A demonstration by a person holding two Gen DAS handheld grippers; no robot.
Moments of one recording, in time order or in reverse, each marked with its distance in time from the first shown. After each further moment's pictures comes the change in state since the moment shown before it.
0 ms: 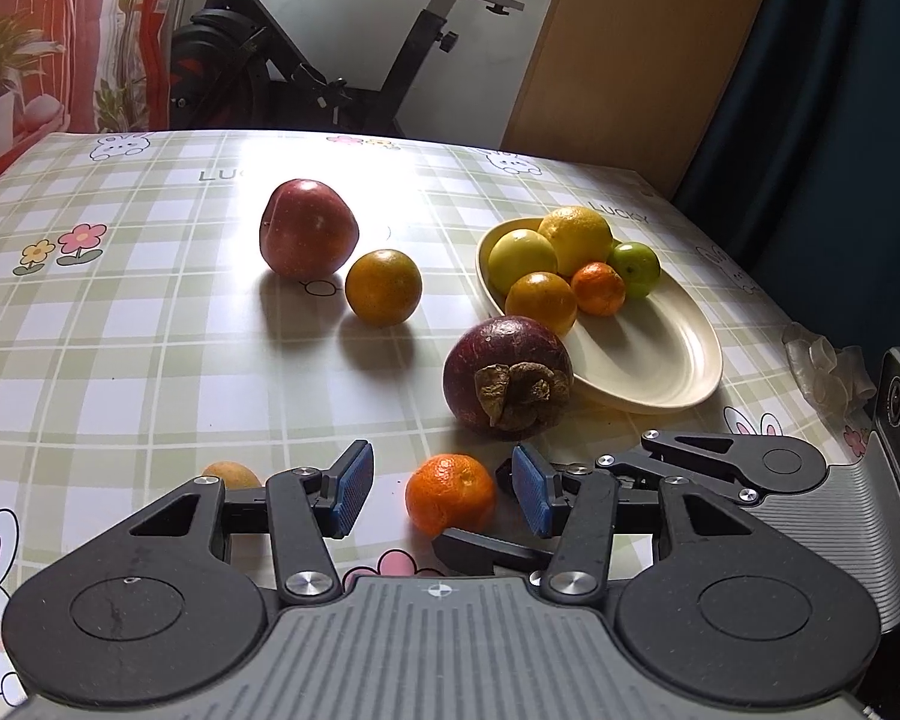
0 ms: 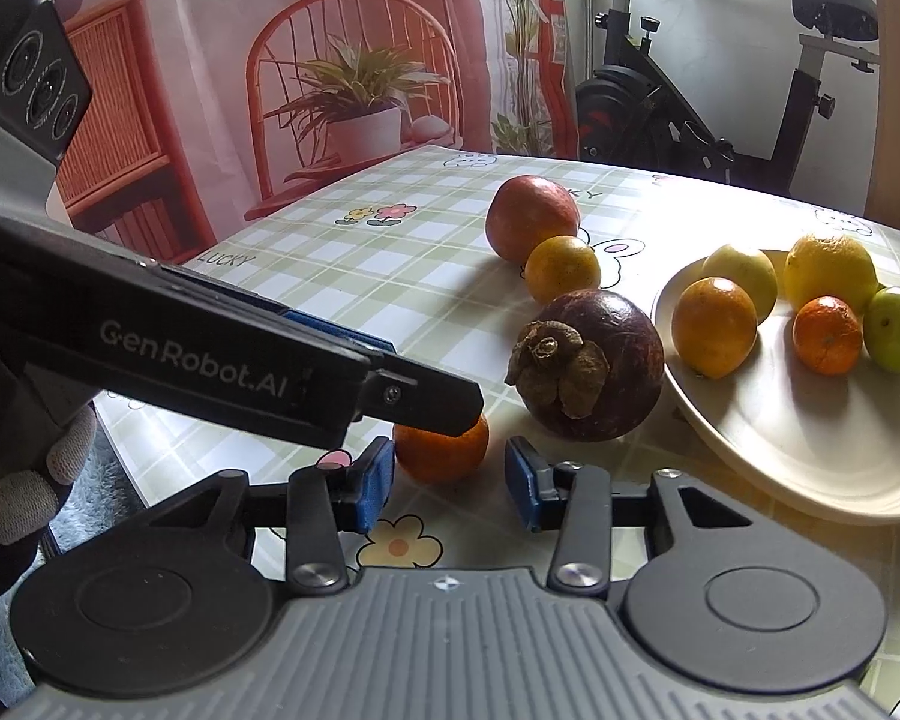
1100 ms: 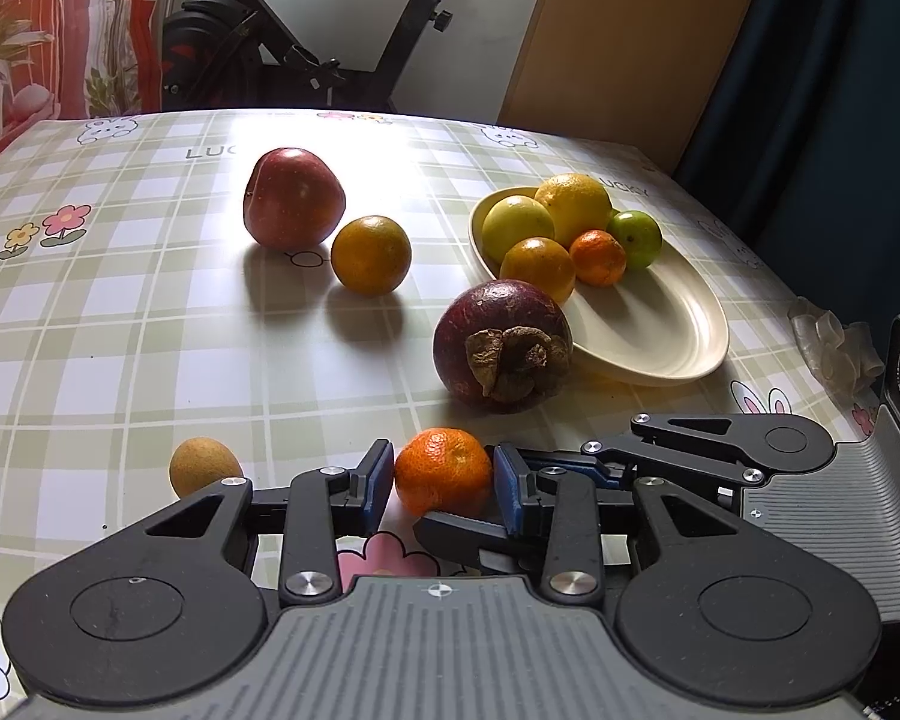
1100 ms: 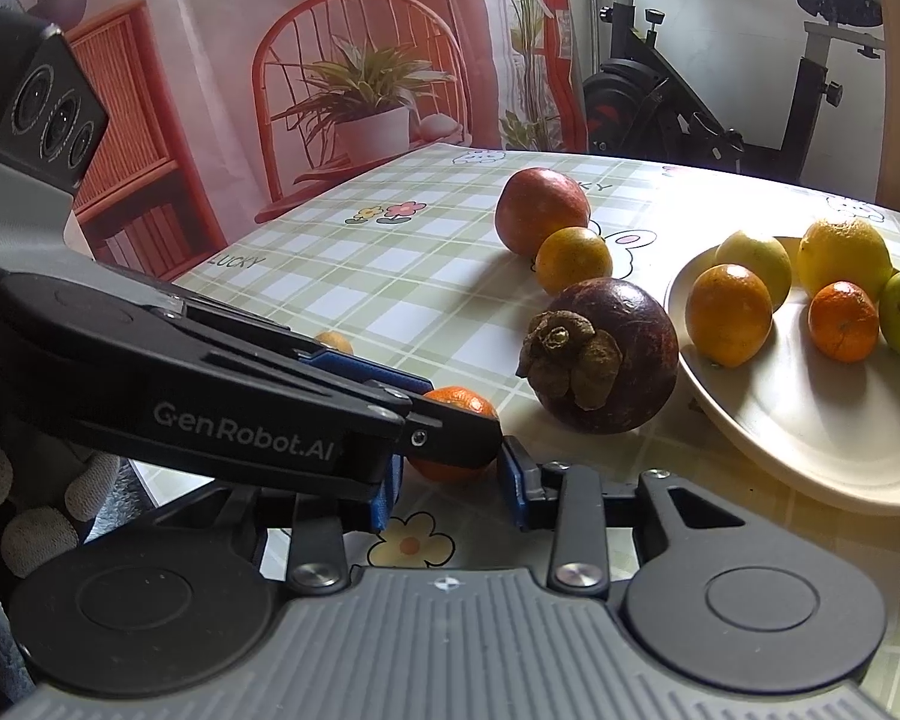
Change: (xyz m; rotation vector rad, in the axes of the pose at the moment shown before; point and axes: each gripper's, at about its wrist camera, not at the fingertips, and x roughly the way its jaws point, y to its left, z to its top) left arm 0.012 -0.006 -0.007 0.012 0.030 0.006; right arm 0.002 0.001 -0.001 0.017 0.000 0.026
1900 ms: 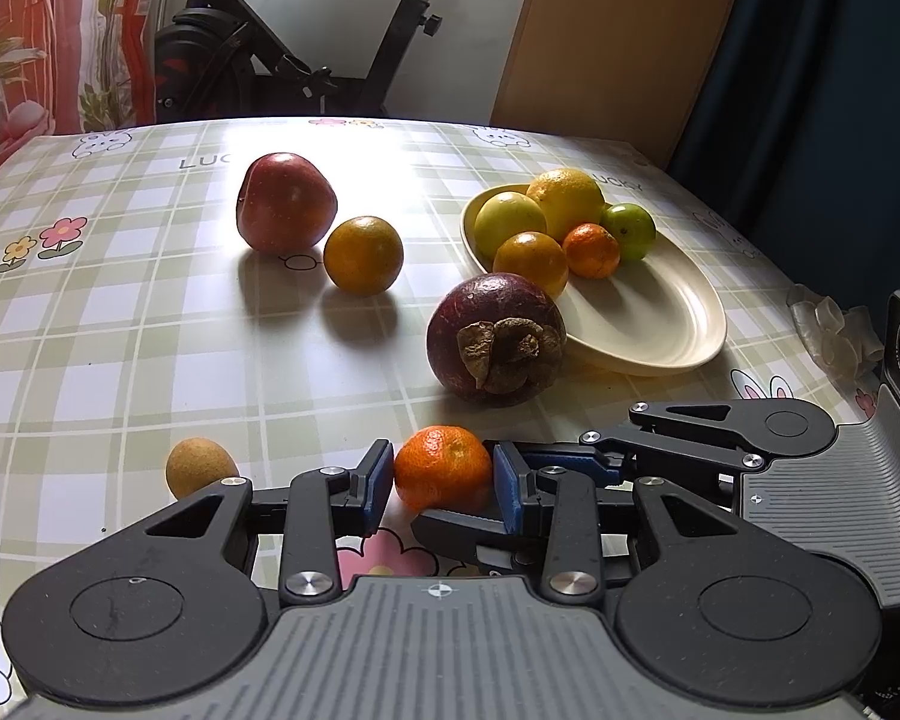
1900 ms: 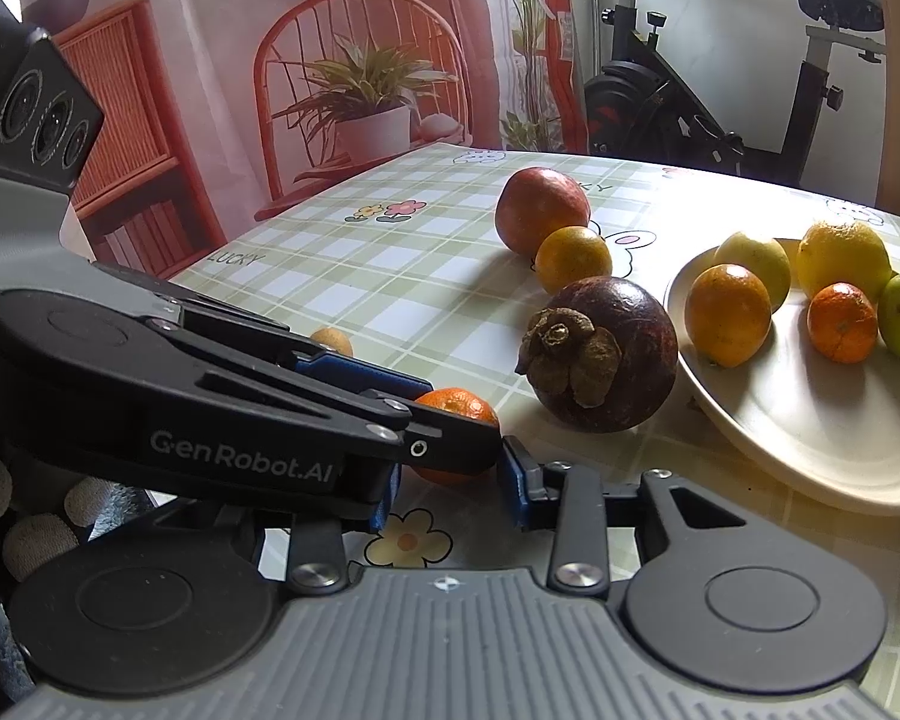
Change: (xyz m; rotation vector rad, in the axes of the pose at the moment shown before) left arm -0.001 -0.003 -0.005 0.032 -0.011 0.007; right arm 0.000 0.003 -0.002 -0.010 0.000 -0.005
